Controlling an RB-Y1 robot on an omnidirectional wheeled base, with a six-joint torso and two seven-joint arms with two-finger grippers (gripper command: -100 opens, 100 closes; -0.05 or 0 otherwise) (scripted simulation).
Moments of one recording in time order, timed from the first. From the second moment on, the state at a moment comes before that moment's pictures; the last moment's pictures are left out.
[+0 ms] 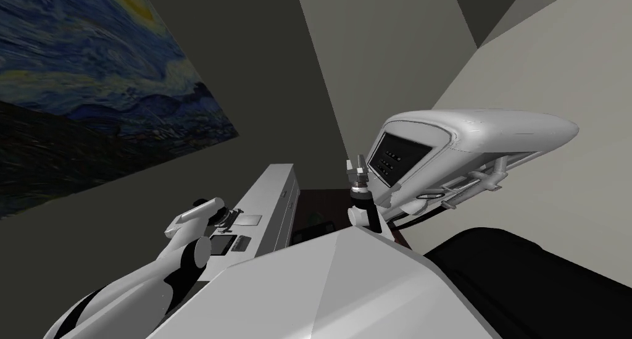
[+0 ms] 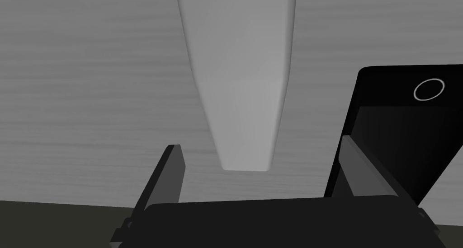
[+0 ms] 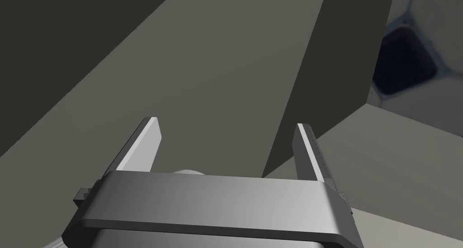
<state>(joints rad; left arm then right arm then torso) -0.48 0.60 0.47 -0.66 0.27 1.25 -0.79 0.53 0.02 0.03 -2.22 -0.01 -0.55 -0.09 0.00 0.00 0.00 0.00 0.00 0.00</state>
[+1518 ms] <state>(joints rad) -0.50 0.59 0.49 -0.58 0.27 1.29 -0.82 0.53 0.02 0.03 -2.22 -0.01 -0.55 -0.09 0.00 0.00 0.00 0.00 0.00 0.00</state>
